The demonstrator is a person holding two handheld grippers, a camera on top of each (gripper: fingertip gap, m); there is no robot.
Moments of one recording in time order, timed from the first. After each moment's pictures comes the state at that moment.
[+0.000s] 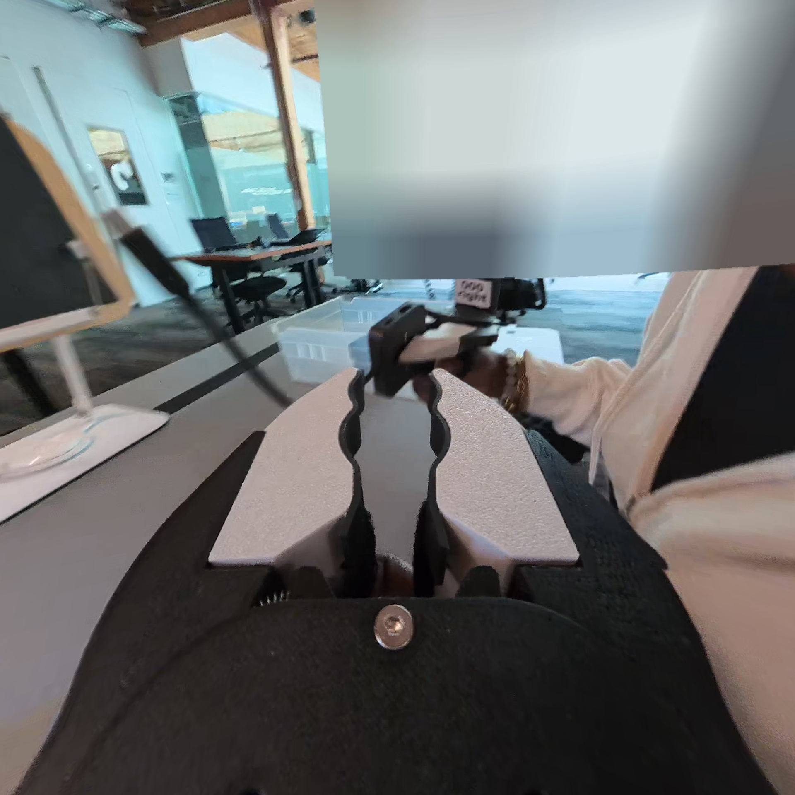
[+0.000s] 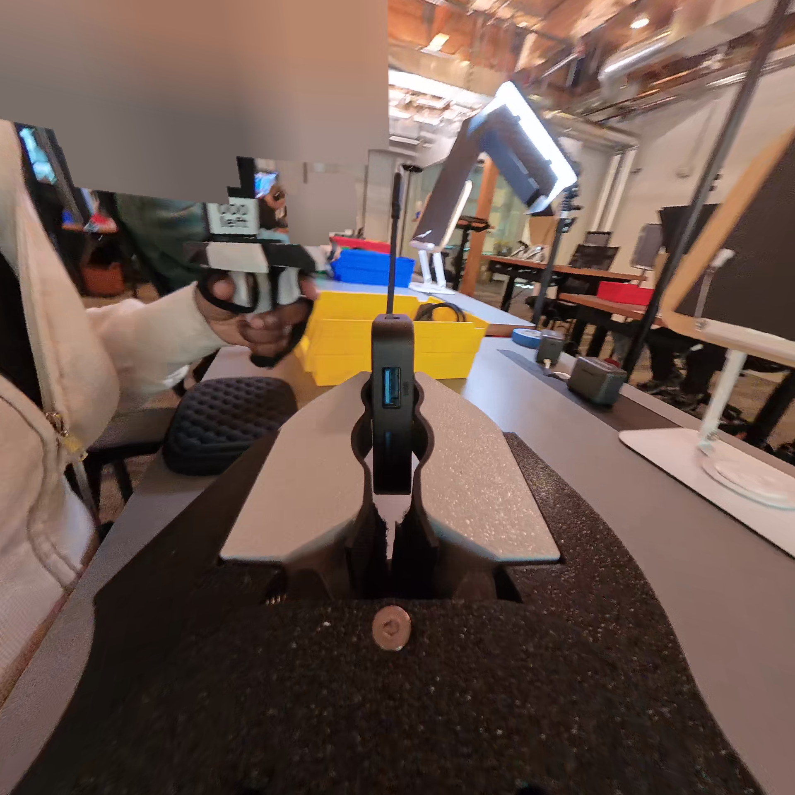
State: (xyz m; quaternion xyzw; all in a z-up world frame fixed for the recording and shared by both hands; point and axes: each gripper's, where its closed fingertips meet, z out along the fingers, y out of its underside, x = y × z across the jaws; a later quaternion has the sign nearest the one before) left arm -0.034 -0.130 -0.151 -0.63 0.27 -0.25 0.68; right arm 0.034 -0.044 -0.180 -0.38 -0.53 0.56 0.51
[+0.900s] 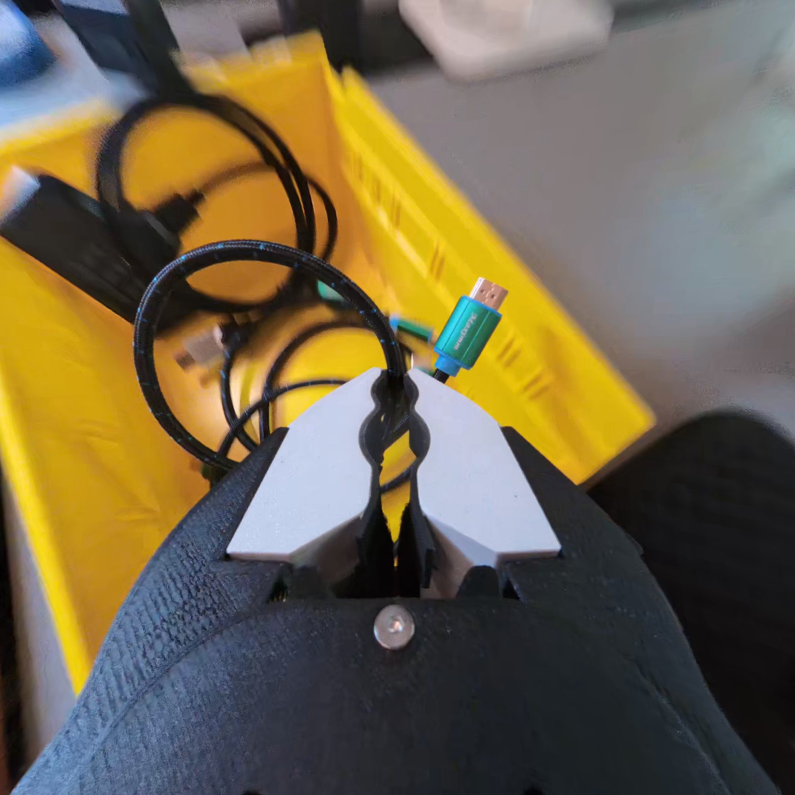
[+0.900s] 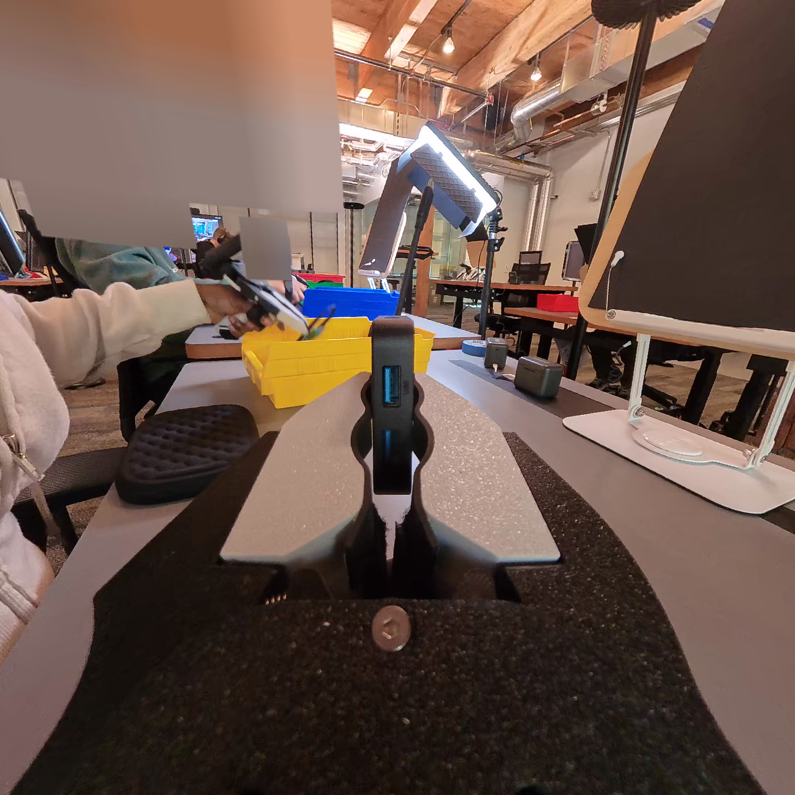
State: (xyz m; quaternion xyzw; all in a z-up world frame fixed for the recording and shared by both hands) left arm -0.336 -0.175 -0.228 -0.88 -0.03 -0.02 0.47; right arm 0.054 -0.013 -0.180 -0.41 -0.46 0.56 0.55
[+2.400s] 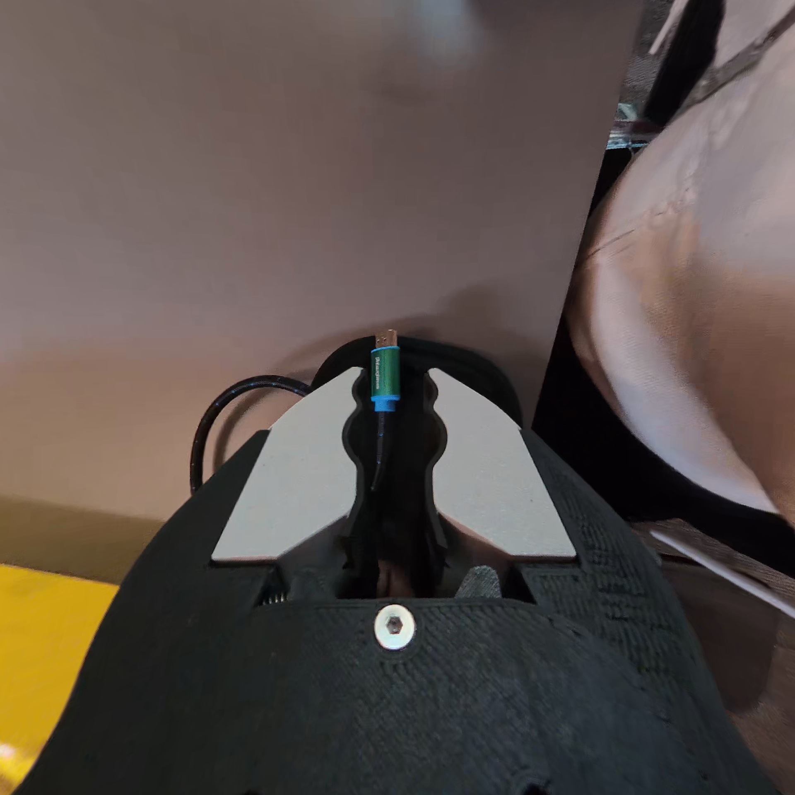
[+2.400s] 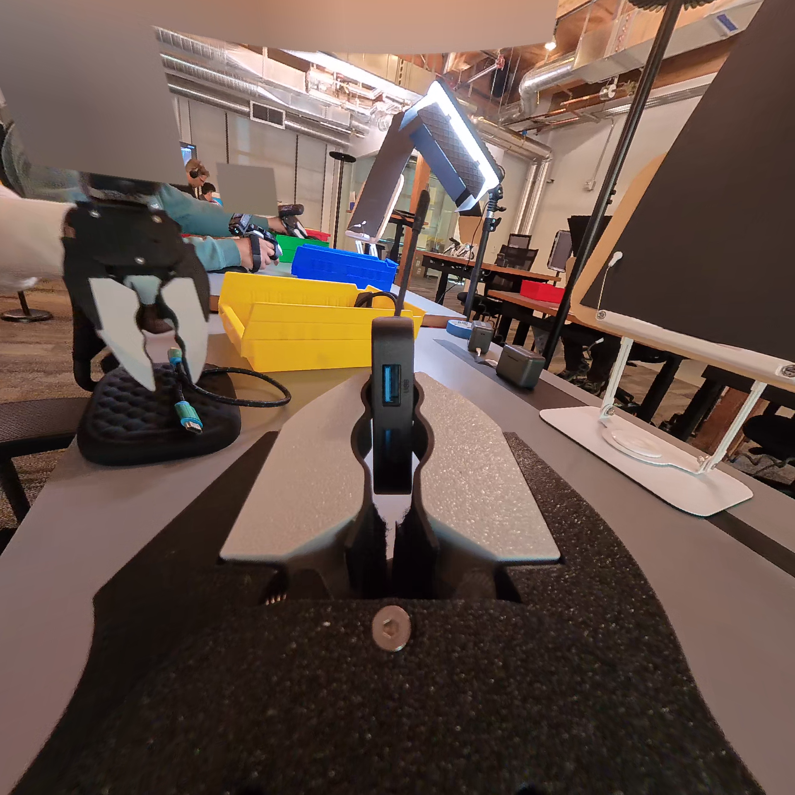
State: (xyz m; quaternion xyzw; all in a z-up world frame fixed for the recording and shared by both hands) left arm -0.070 -0.198 -0.287 -0.87 0.40 -0.10 0.28; right arm 0.047 -0.021 -0.186 -0.41 -0.51 0.50 0.57
